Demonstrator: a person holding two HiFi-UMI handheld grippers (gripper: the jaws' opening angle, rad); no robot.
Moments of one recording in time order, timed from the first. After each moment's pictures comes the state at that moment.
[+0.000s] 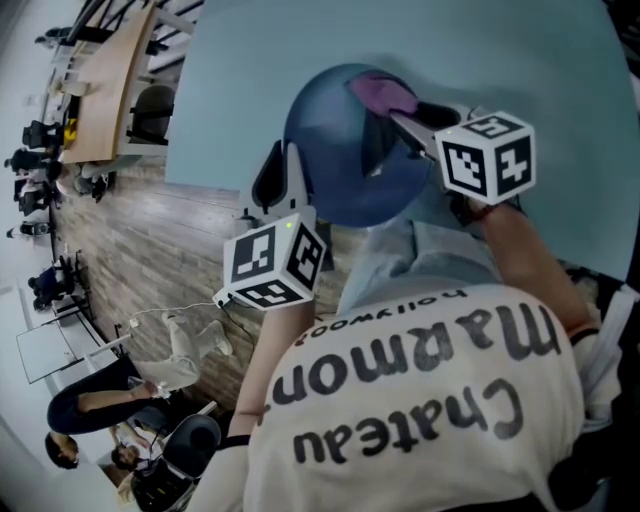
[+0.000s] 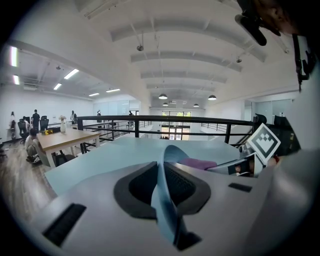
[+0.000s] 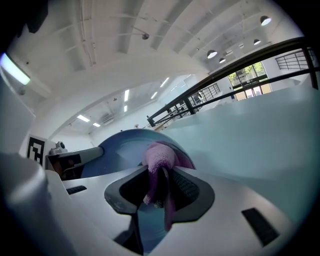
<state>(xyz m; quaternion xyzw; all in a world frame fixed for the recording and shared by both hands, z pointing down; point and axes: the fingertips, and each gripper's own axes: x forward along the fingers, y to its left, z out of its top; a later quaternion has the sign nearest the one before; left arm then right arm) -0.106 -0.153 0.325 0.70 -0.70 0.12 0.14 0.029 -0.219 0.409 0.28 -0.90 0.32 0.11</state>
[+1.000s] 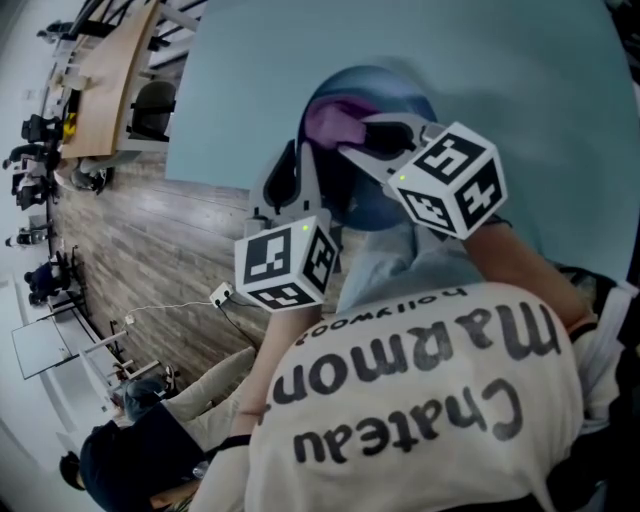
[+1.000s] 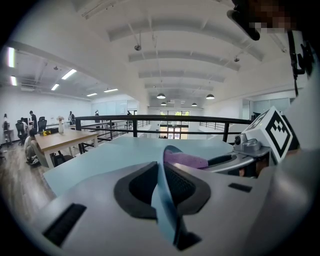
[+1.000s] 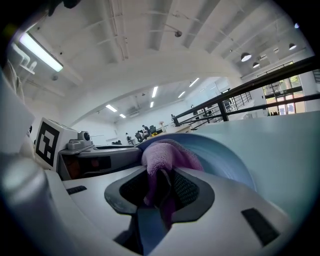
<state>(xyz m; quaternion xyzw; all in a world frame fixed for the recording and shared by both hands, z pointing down) -0.099 -0.152 0.329 0.70 -0.69 0.12 0.13 -0.051 -0.166 0.363 0.15 -0.96 0.22 0.11</state>
